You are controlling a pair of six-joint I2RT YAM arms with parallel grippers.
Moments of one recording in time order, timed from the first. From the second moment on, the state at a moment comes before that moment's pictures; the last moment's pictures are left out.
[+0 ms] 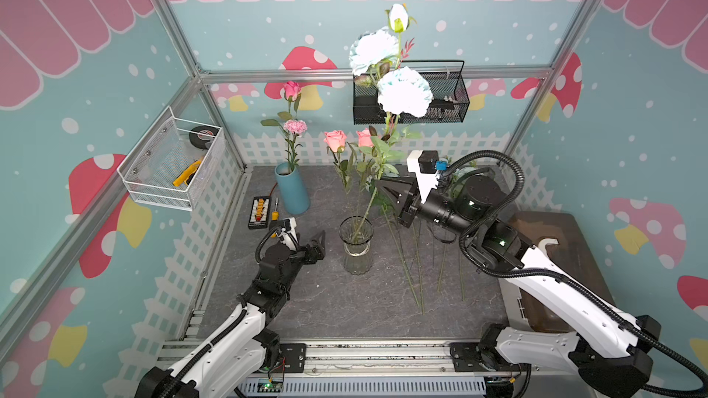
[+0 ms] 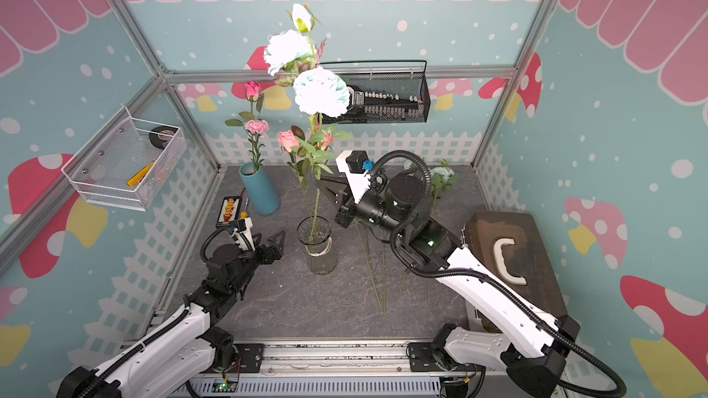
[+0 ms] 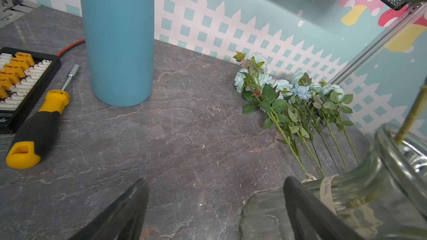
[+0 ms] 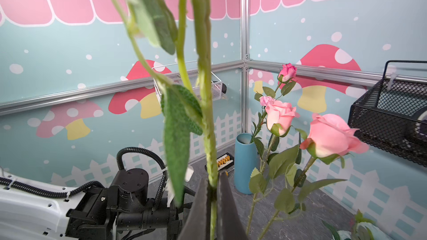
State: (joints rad) left arm -0.35 0.83 0.29 0.27 -0.06 -0.41; right arm 0.81 1.15 1.35 -0.08 -0.25 0.09
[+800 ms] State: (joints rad) left arm -0.35 0.80 0.27 0.27 -0.06 -0.41; right arm 0.80 0.87 1.44 -0.45 -0.04 0.10
